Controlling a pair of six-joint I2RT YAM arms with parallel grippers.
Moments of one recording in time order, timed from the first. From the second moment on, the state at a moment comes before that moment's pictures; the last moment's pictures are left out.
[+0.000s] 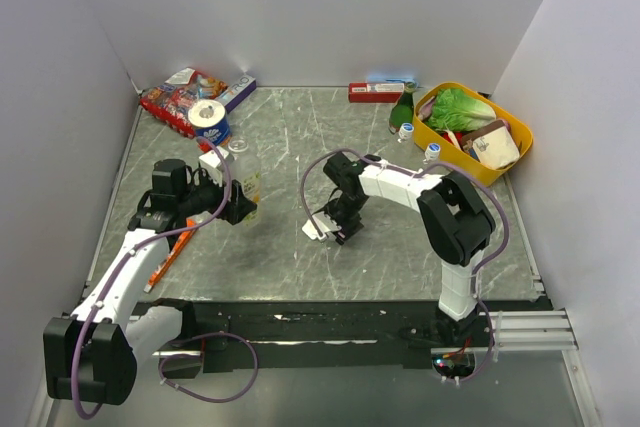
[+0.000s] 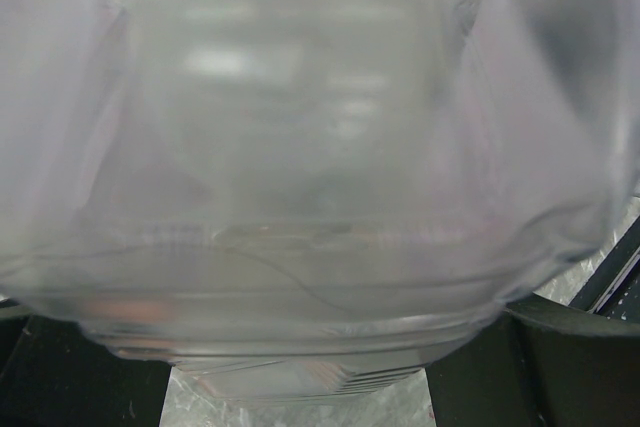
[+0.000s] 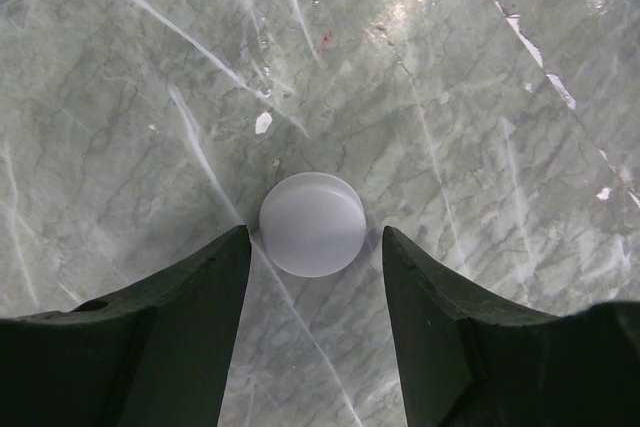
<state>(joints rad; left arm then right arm) -0.11 1.00 0.66 -0.21 0.63 0.11 0.66 1.90 1.28 -0.89 -0.49 -1.72</state>
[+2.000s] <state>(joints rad) -0.15 1.06 0.65 -0.15 0.71 0.12 0.66 1.89 1.30 -0.94 -0.45 -1.58</state>
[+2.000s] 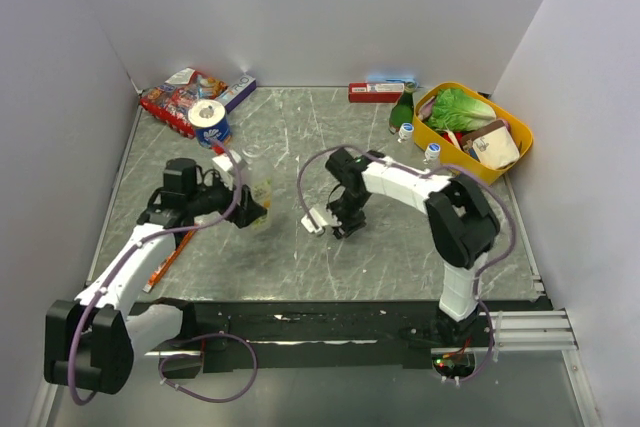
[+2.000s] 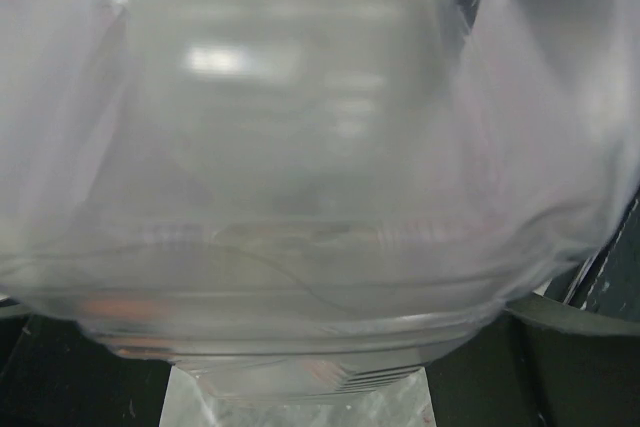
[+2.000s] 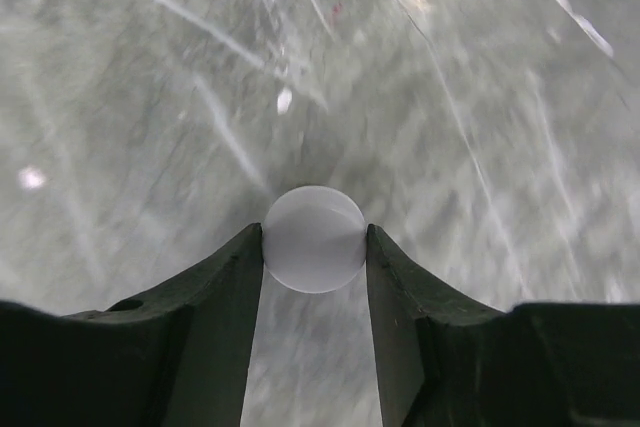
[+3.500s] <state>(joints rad) -0.64 1.25 0.35 0.60 0.67 0.39 0.89 1.59 1.86 -1.36 -0.48 -1.43</state>
